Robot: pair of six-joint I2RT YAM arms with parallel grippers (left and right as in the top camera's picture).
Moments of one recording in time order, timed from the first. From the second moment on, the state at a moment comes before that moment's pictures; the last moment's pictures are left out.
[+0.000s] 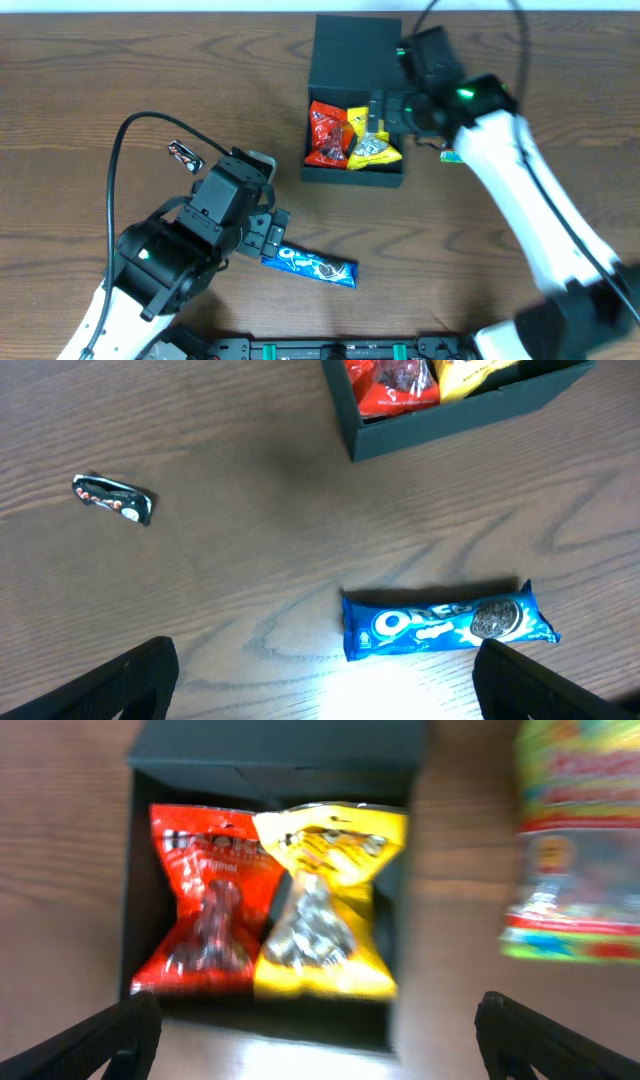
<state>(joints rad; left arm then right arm) -0.63 1.04 1.18 -1.16 -0.14 -0.20 0.36 1.65 1.58 -1.01 0.05 0.39</state>
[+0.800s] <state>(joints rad) -0.63 1.04 1.18 -1.16 -0.14 -0.20 -0.07 1.96 1.59 -0.83 -0.03 -0.06</state>
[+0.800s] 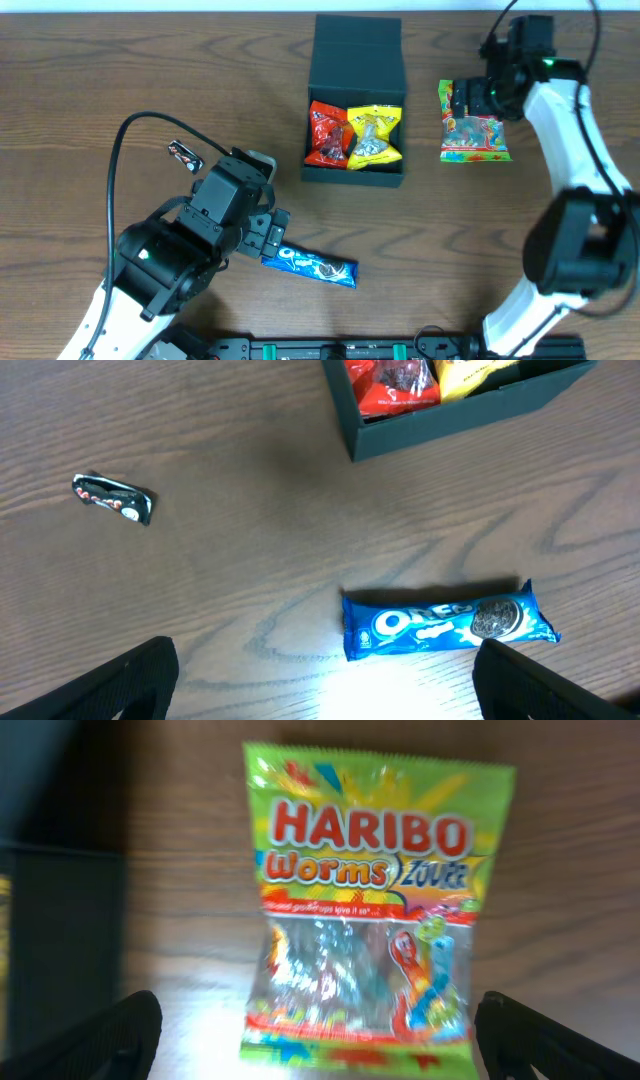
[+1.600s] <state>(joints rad) -0.63 1.04 1.18 -1.16 -0.14 -0.20 -0.10 2.17 1.59 -0.75 0.01 0.02</state>
